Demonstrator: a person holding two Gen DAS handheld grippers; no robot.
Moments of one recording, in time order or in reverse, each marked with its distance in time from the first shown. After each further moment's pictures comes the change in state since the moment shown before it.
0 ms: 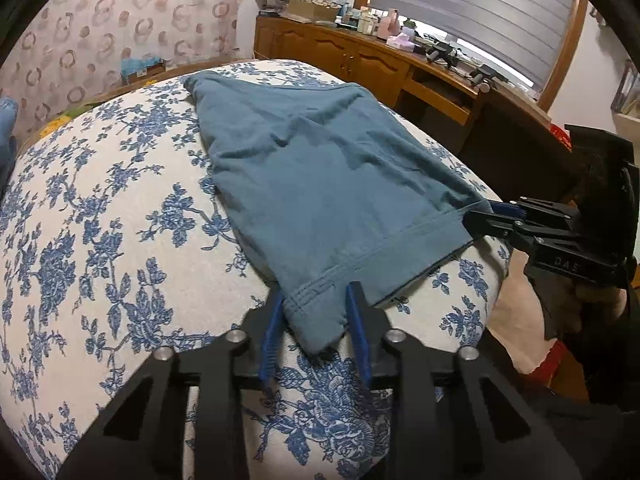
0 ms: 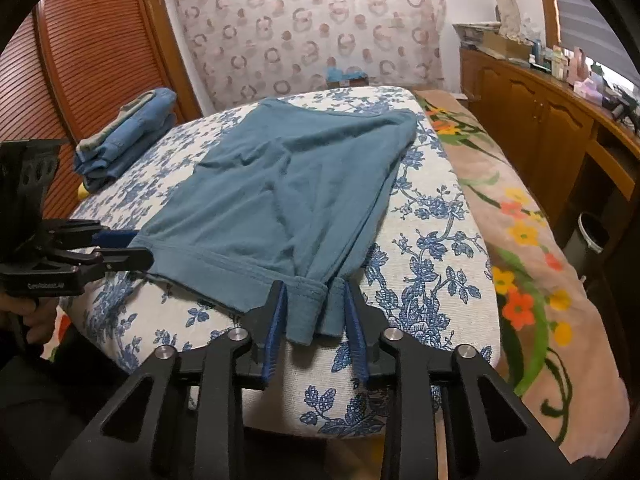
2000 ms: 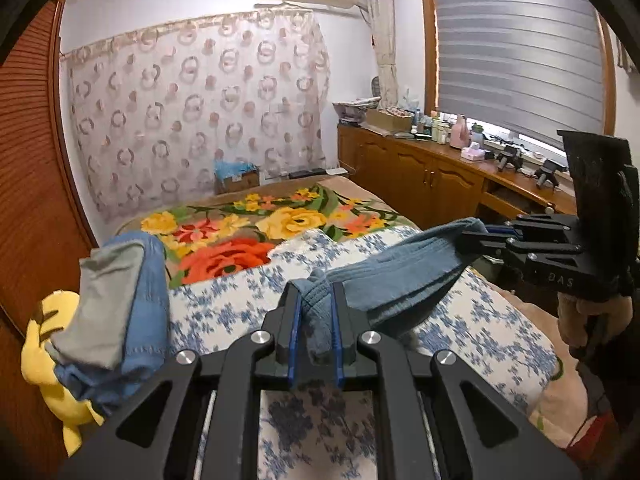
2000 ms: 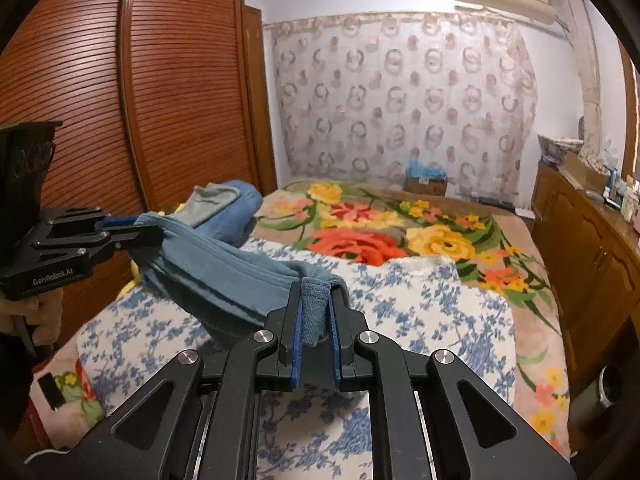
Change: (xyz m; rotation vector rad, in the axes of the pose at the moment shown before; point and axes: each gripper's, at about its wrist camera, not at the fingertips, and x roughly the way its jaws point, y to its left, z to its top) left arm -0.149 0.093 0.088 -0.009 -0.374 0.305; right arm 0.007 0.121 0.198 -0.290 -0.218 0.161
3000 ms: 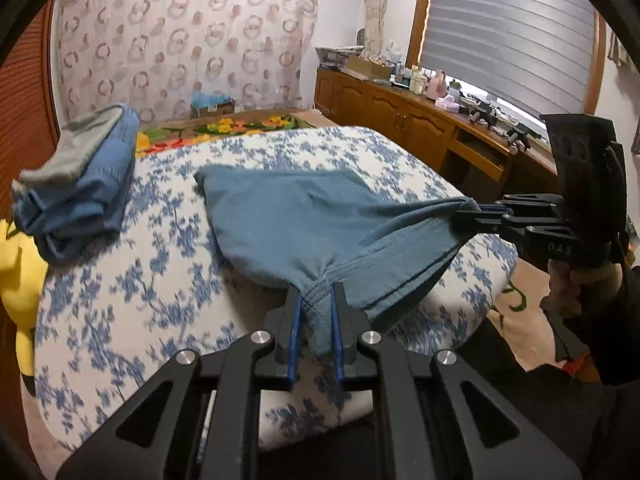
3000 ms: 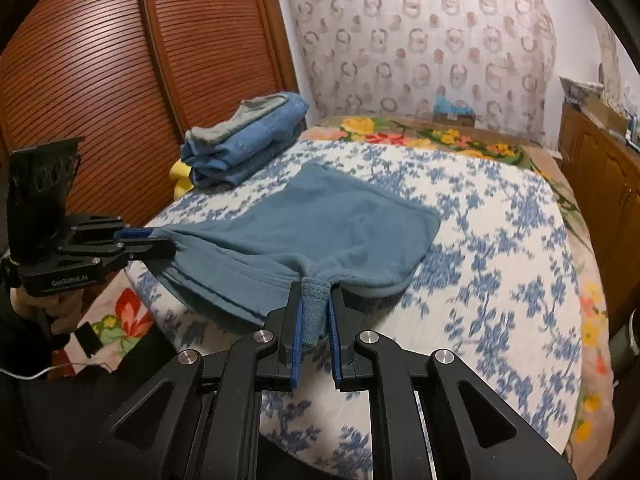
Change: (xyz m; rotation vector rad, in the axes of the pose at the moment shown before) left arm -0.036 -0.030 -0.138 -0.085 0.192 -0.122; right arm -0.034 0.048 -0.129 0.063 0.181 0.118
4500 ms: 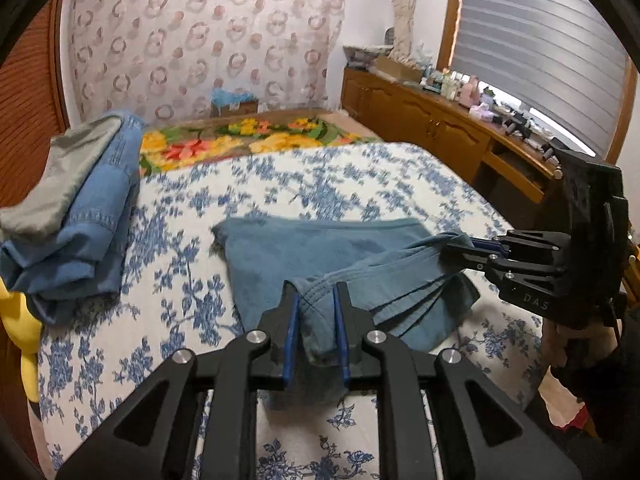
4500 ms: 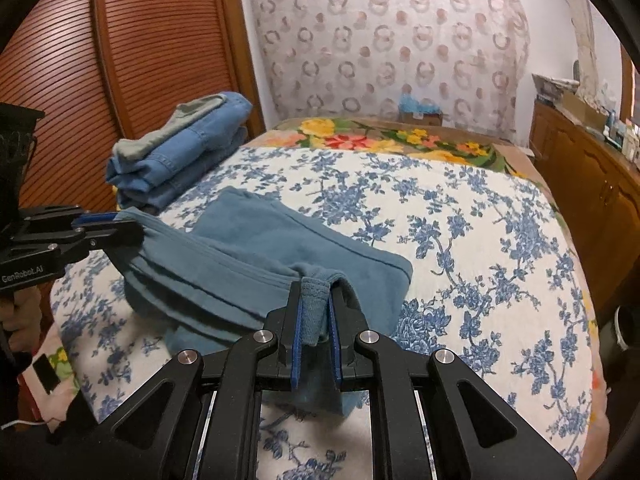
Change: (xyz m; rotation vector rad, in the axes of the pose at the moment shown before) left arm 0.073 0.047 0.071 -0.047 0.014 0.079; right arm 0.089 -0.047 0.041 0.041 -0.005 -0.138
